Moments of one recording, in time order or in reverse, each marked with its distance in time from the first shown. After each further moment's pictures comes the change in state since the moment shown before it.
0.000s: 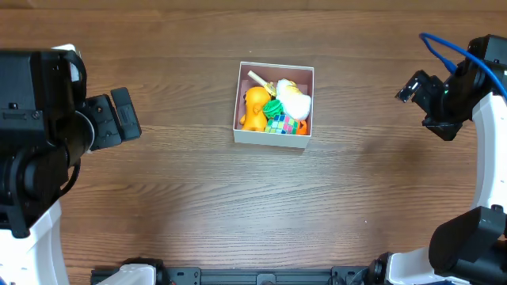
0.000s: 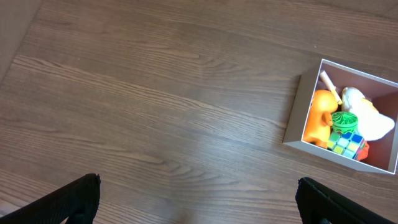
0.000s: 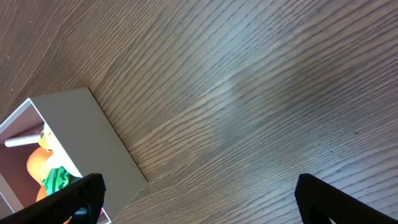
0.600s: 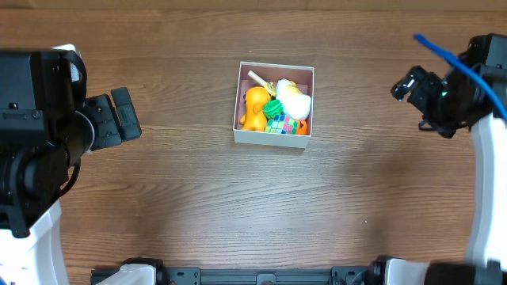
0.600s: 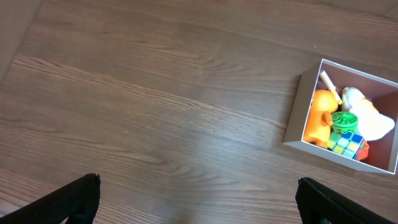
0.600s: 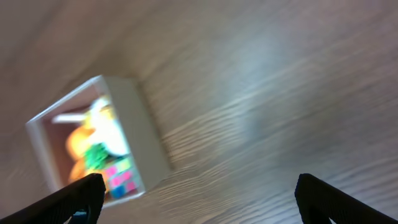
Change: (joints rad) left arm 0.000 0.001 0.000 0.000 0.000 0.000; right arm 0.120 -0.205 -0.001 0.004 0.000 0.000
